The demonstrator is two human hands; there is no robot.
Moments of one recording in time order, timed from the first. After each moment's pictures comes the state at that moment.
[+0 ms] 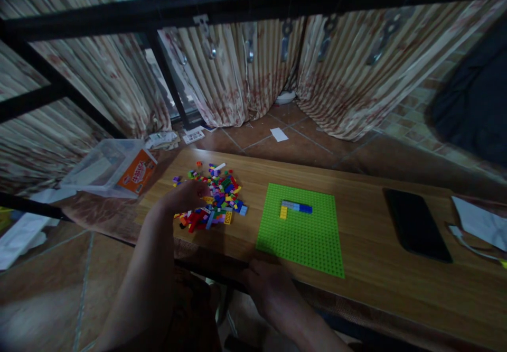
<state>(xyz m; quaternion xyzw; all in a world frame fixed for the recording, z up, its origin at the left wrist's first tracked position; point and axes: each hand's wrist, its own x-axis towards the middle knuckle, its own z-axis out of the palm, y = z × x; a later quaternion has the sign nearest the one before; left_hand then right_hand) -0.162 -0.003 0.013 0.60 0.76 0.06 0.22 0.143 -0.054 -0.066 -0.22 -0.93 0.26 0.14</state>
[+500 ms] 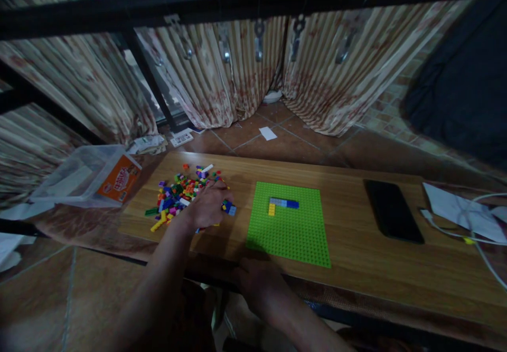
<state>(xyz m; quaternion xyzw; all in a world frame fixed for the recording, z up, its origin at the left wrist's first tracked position) -0.081 0.017 0.007 0.73 0.67 0.04 0.13 0.139 -0.053 -0.066 -0.23 -0.95 0.19 0.10</state>
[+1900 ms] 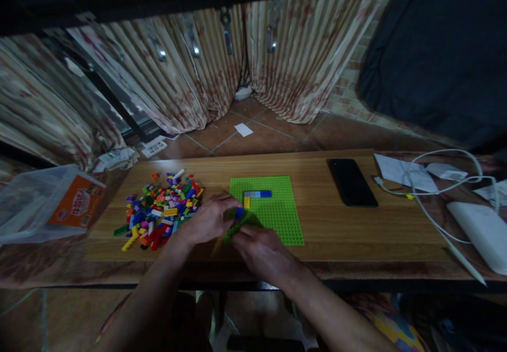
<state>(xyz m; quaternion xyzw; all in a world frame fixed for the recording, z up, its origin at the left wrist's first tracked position) -0.026 0.023 -0.012 0.83 0.50 0.15 0.20 0.167 -0.007 -0.033 -0.30 -0.92 0.19 0.17</state>
